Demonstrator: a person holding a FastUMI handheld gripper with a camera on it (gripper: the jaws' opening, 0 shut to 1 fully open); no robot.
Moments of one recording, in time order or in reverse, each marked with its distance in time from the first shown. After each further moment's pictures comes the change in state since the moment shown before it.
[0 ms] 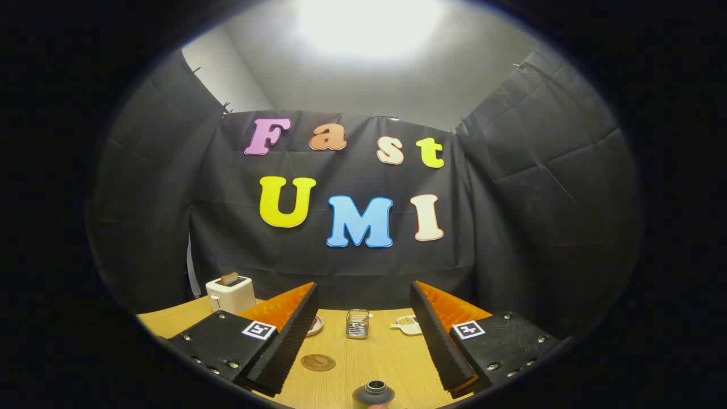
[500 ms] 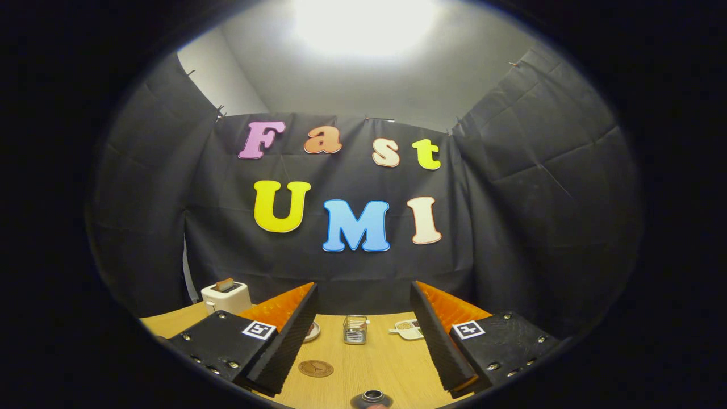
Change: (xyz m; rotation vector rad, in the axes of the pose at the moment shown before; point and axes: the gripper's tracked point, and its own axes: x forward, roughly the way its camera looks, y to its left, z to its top) arm 0.019 -0.005 0.011 0.013 -0.016 -0.009
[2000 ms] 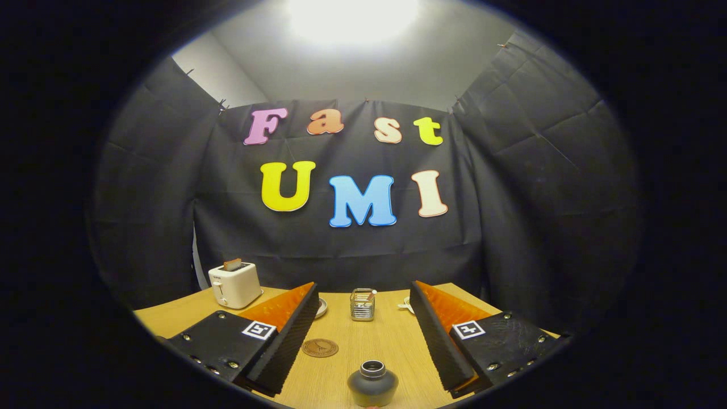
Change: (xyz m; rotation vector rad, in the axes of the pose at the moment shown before) arm -0.023 -0.007 -0.090 0.025 0.091 0.057
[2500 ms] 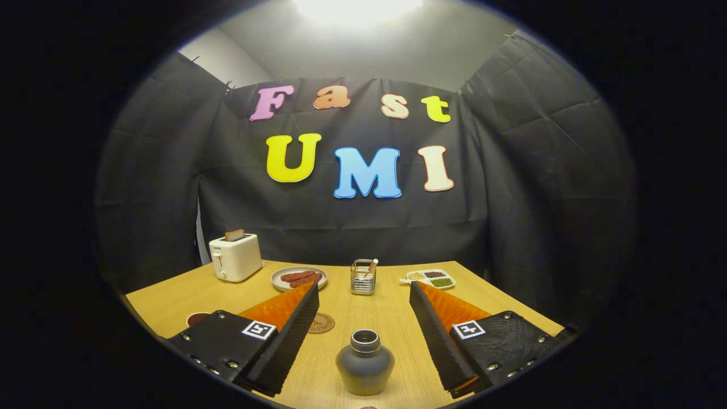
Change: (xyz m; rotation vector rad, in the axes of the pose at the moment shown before) arm -0.002 -0.006 -0.060 -0.029 0.127 0.033
